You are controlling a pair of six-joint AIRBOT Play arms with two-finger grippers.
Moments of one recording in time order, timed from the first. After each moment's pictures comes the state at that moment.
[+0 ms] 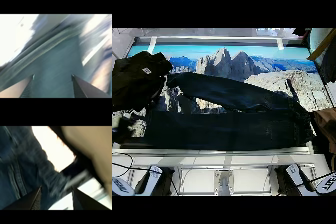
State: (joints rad) left arm 1.02 -0.87 0.62 0.75 -1.02 -1.28; right arm -1.04 -0.91 0.85 -1.27 1.17 1.14
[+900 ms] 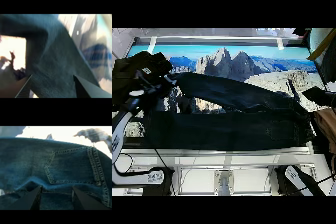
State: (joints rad) left arm 0.14 -1.46 0.95 0.27 -0.43 -1.03; right arm -0.58 -0.97 1.01 -0.95 1.13 1.15
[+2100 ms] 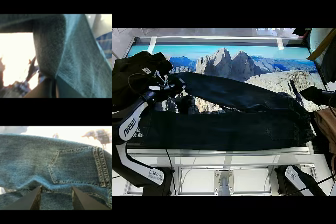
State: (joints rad) left arm 0.06 -1.72 1.16 0.39 -0.41 -1.12; right arm -0.55 -0.97 1.01 -0.95 1.12 1.15
